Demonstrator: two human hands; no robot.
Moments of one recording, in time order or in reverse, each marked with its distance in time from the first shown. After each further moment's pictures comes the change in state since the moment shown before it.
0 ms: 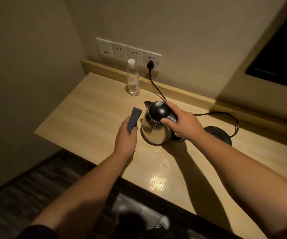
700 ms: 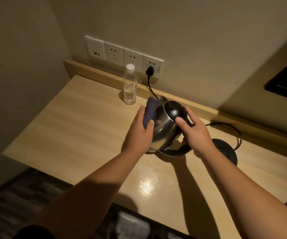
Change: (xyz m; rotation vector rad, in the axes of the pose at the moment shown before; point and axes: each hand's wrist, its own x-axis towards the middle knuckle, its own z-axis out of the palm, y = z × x) left_hand 0.084 0.026 0.023 0.013 -0.157 0.169; right_hand 0.028 -0.012 0.014 0.643 0.248 0.394
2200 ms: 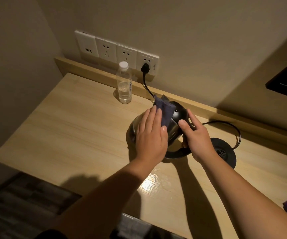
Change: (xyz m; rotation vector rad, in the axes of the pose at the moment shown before) left_hand -0.018 0.020 0.043 0.508 0.142 0.327; right_hand 0.000 0.011 -0.007 0.113 -0.013 0.027
